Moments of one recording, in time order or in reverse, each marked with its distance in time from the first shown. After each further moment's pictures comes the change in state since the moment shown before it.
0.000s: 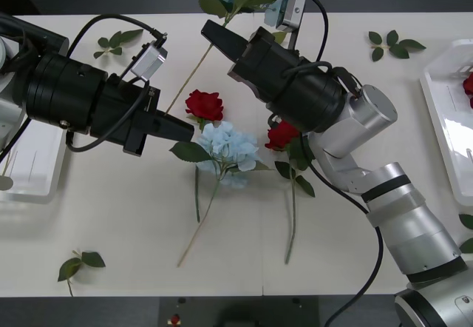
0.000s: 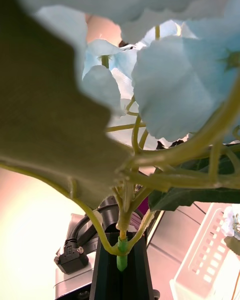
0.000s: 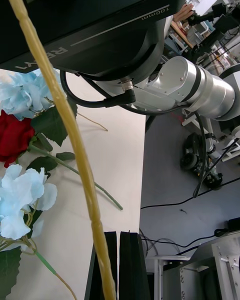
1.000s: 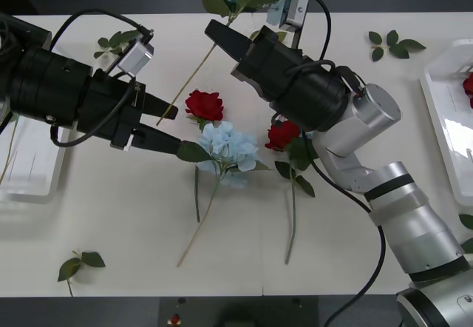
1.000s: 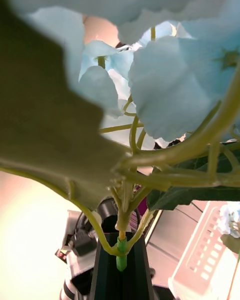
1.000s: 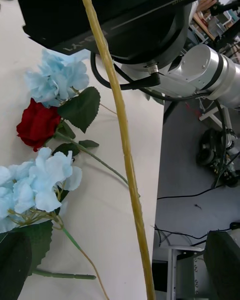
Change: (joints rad) right arm 0.000 -0.005 -0.010 0.000 0.009 0.001 -0.022; left arm 0.001 0.037 0.028 -0.001 -0.041 0.007 0.000
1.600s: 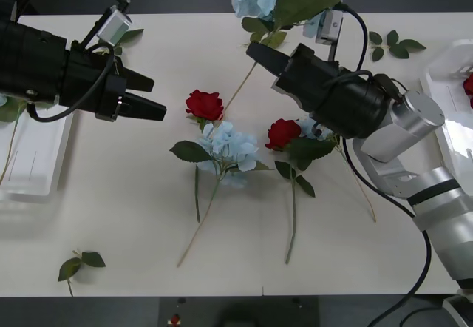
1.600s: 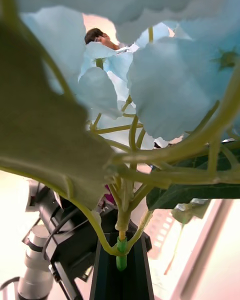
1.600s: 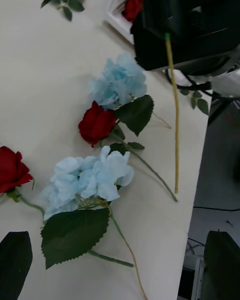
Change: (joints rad) right arm 0.054 -0.169 0.000 -0.021 0.000 0.001 -0.020; left arm -0.040 0.001 0.110 -0.001 -0.131 0.003 0.089
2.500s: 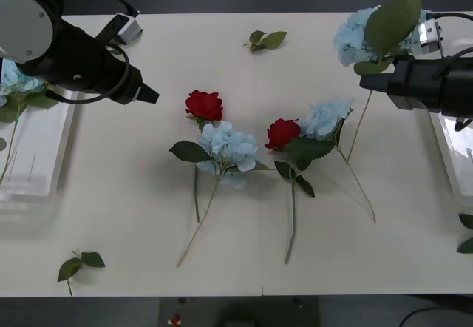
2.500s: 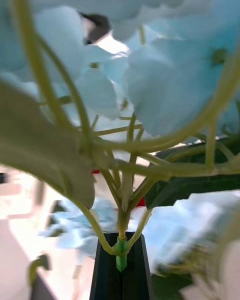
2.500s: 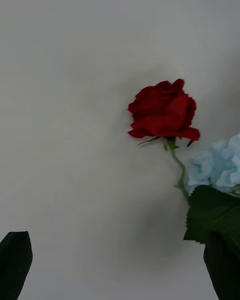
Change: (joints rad) right arm 0.003 -0.669 0.100 -0.057 0.298 -0.043 -0.634; left arm -0.130 0.026 -0.218 0.069 -0.622 -0.108 0.405
